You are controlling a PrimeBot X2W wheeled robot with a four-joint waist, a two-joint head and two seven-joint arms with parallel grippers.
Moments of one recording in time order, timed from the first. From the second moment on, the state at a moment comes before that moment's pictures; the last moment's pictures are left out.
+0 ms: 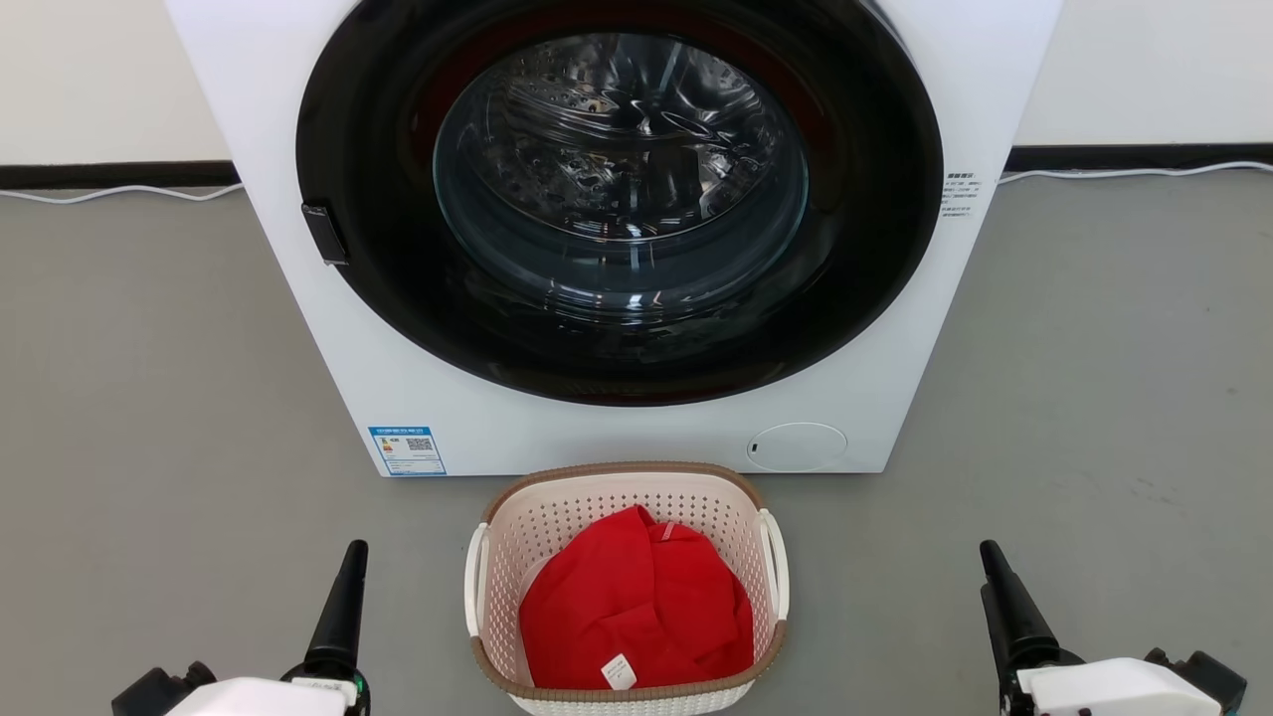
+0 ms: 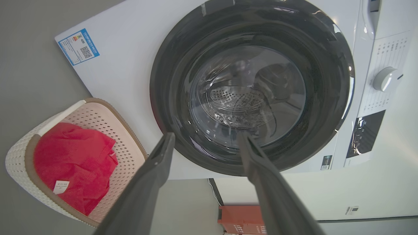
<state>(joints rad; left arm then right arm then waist) 0.03 0.03 0.05 0.25 -1.35 -0.11 0.02 0.01 -0.03 -0.03 0.30 1.37 0.12 0.03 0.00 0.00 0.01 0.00</state>
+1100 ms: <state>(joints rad) 0.03 0.04 -0.04 0.16 -0.81 -0.02 -0.07 -0.01 -0.04 0.08 0.26 0.89 0.12 -0.07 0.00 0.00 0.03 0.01</state>
